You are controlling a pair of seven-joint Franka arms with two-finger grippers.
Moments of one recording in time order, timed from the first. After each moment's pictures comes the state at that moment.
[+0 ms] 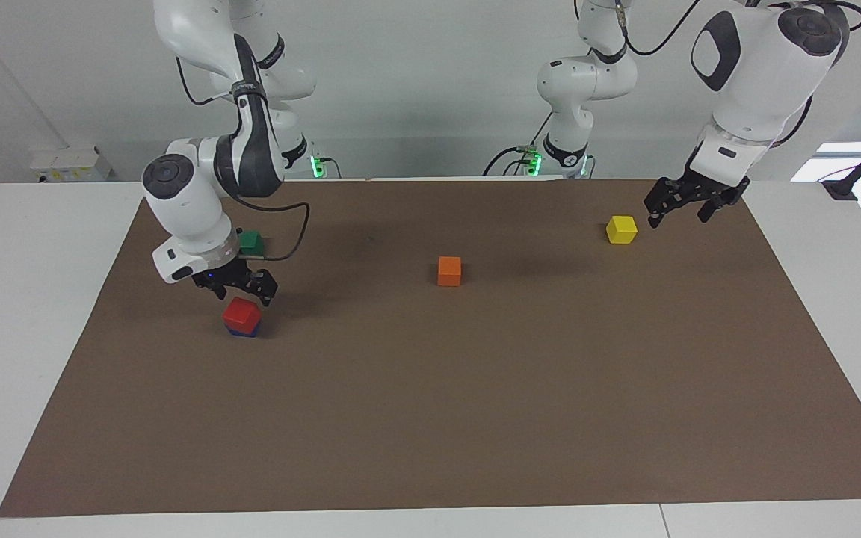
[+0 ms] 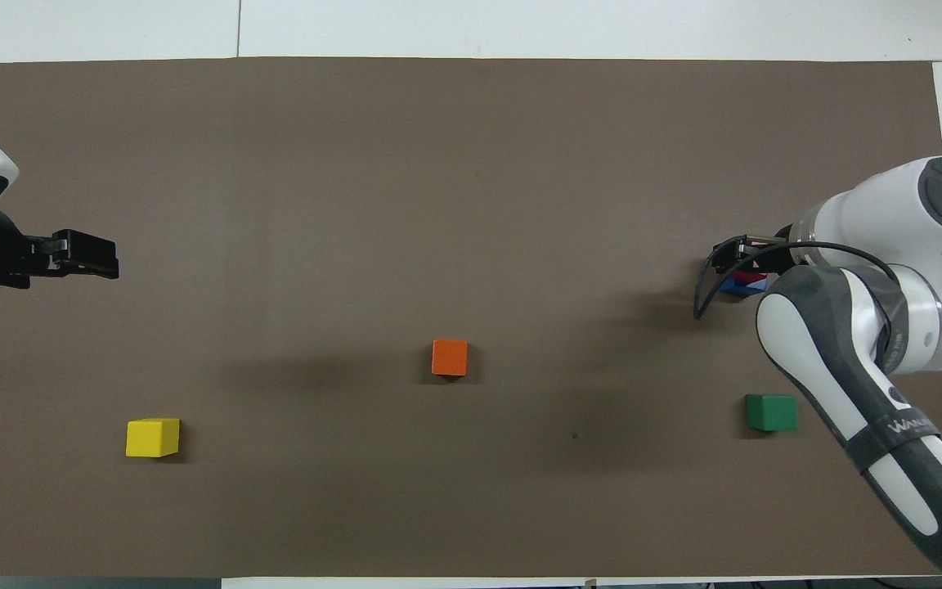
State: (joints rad) left arm 0.05 -0.06 -0.11 -1.77 0.01 1.71 -0.10; right arm 0.02 0.11 0.00 -2.05 0.00 2.15 0.21
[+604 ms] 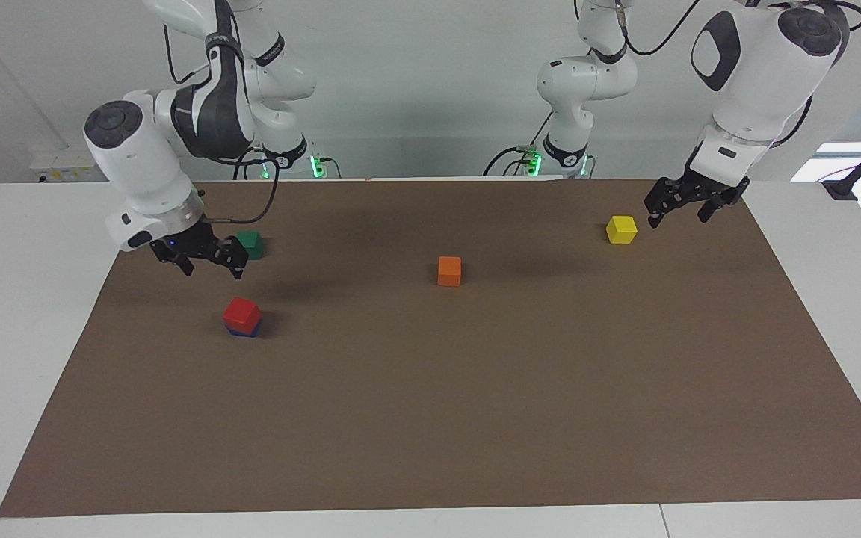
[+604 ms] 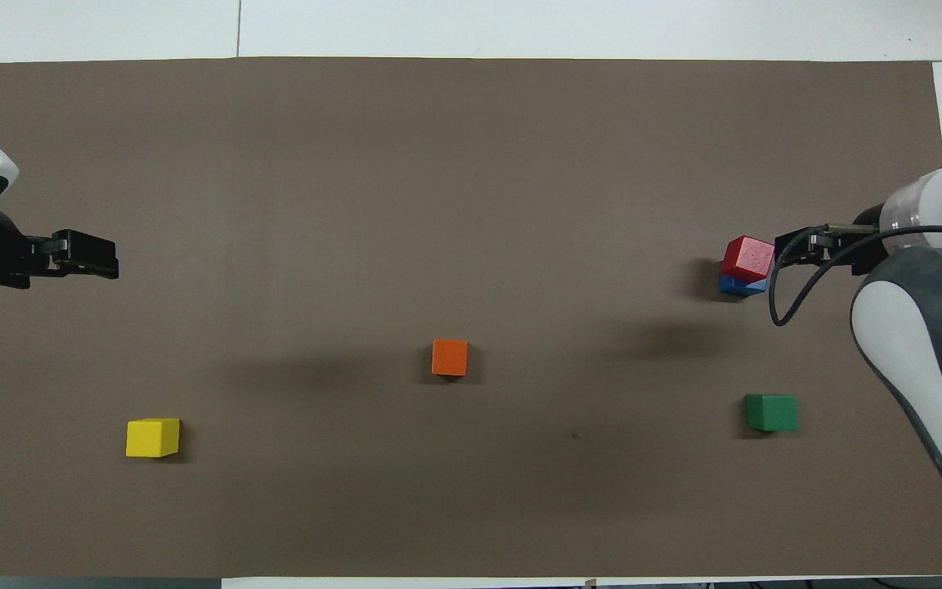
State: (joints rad) left arm 0.05 -0.06 -0.11 -1.77 0.01 1.71 -0.10; right arm -0.02 -0.01 0.00 -1.94 0.00 1.94 0.11
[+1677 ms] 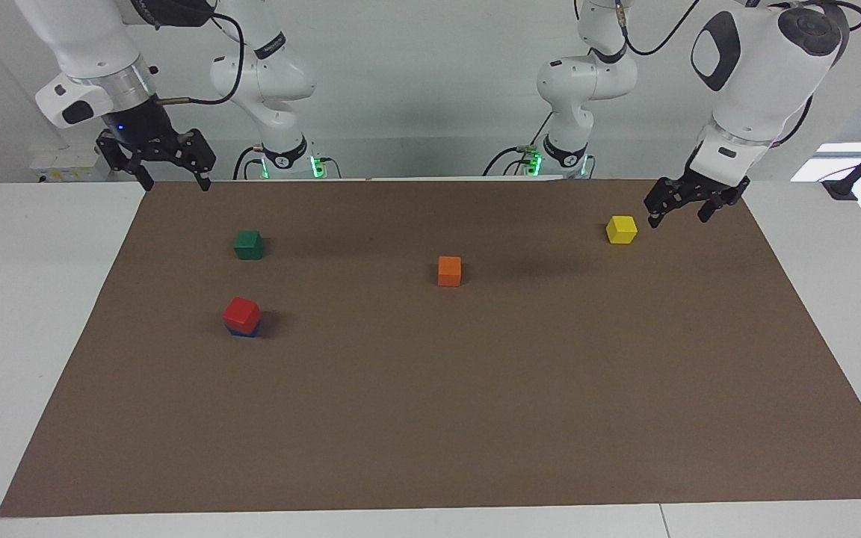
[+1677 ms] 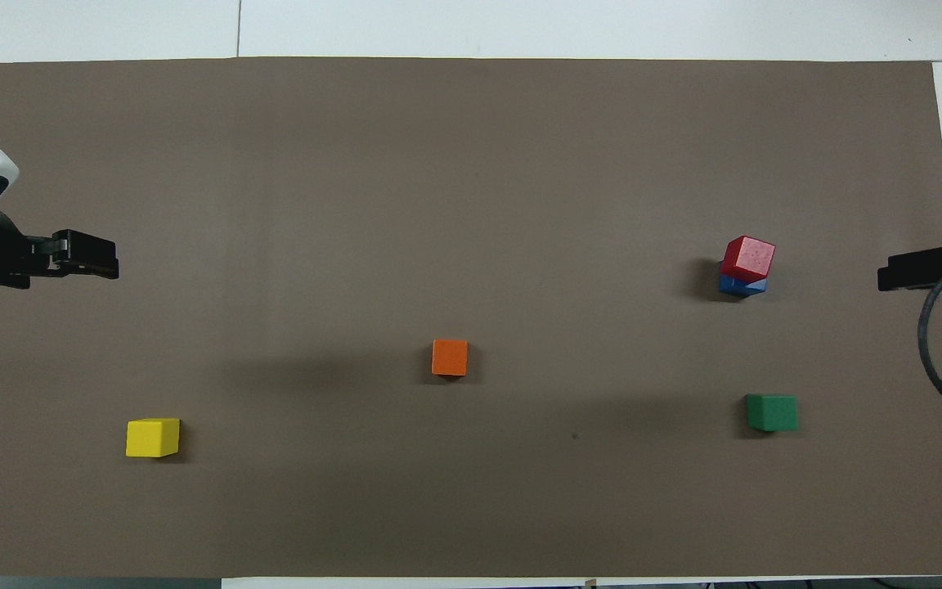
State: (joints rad) left arm 0.05 -0.06 -0.11 -1.77 0.01 1.71 -0.10; right arm -0.02 -0.13 -0.03 -1.72 0.00 1.63 0.02
